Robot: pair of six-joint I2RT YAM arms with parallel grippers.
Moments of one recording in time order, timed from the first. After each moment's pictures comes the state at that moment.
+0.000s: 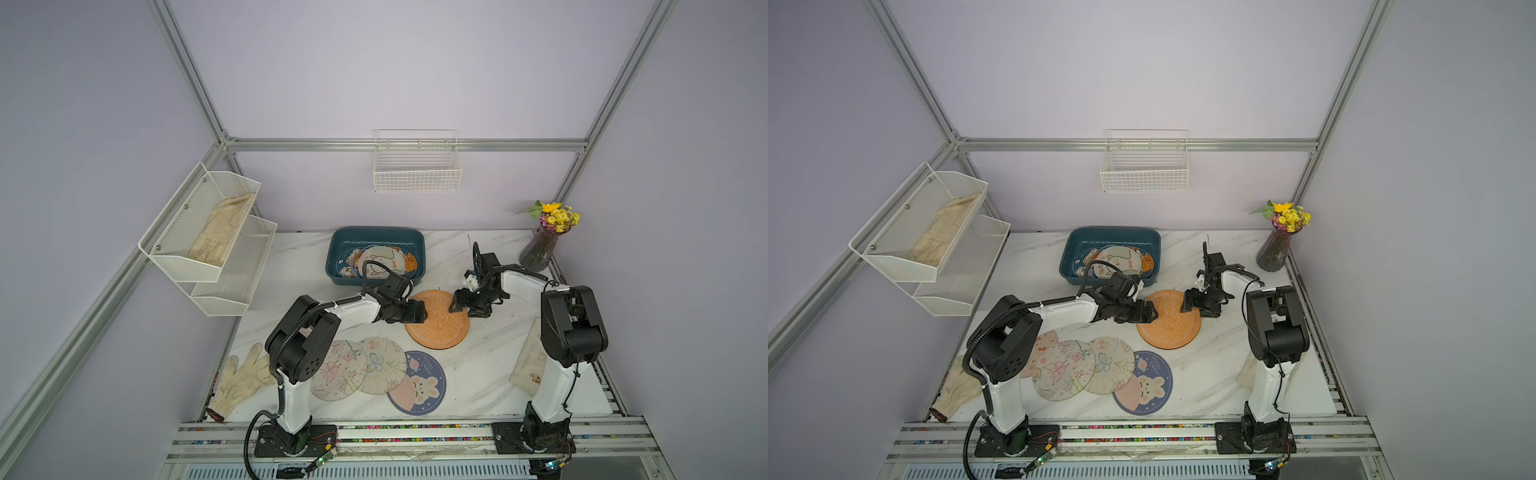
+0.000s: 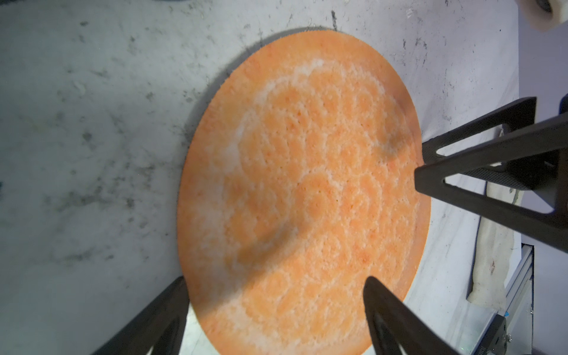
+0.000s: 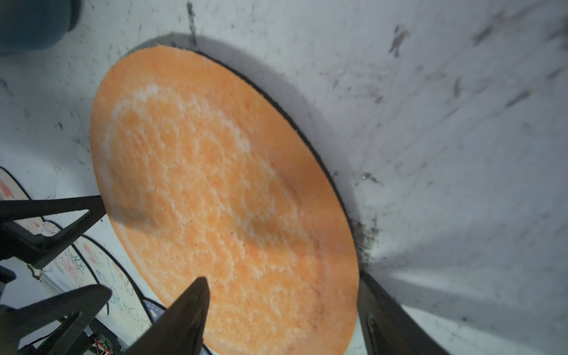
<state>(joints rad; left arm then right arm) -0.65 1.92 1.19 -0.23 0.26 -0.57 0.22 1.90 1.25 -0.73 -0.44 0.25</state>
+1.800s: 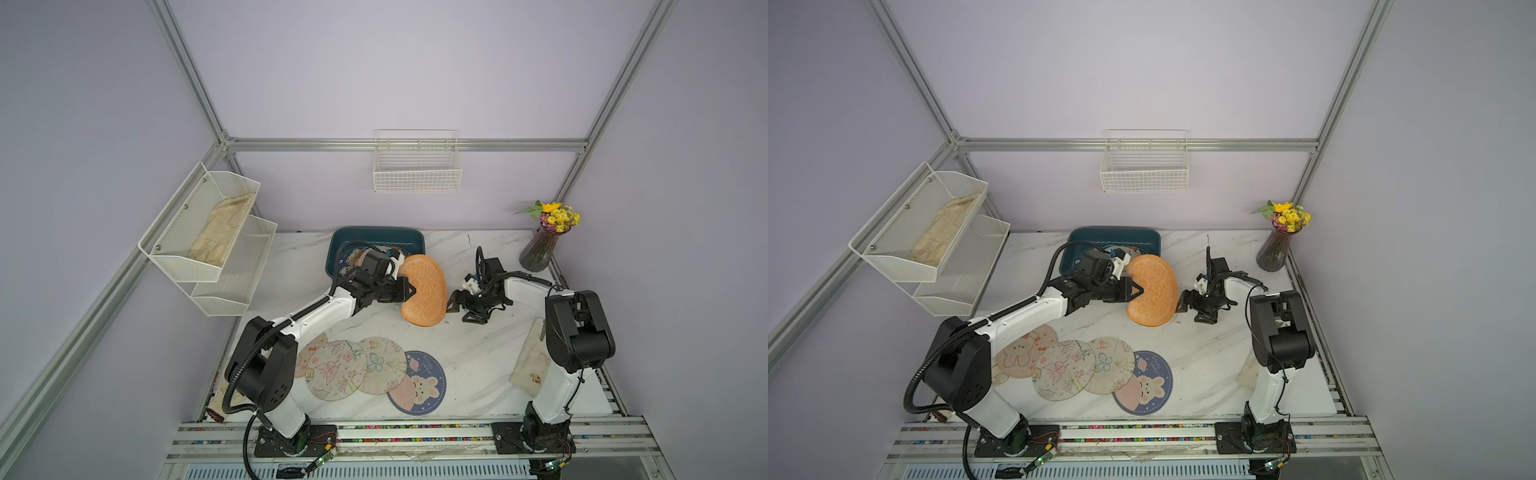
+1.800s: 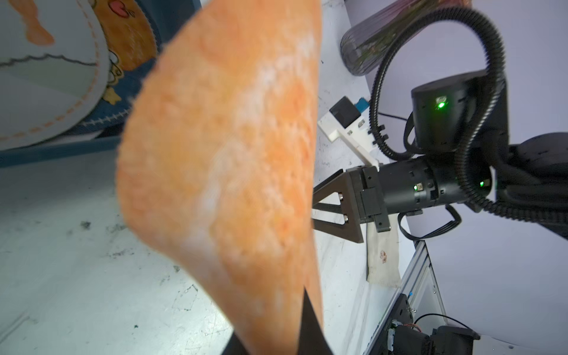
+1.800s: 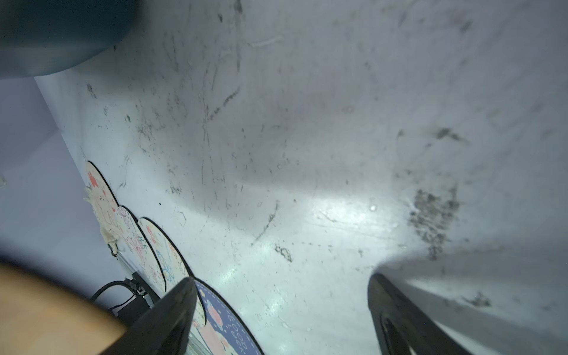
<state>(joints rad) -0.53 1.63 1.20 -0.25 0.39 -0.57 0.20 1.84 1.14 -0.63 -0.61 0.35</state>
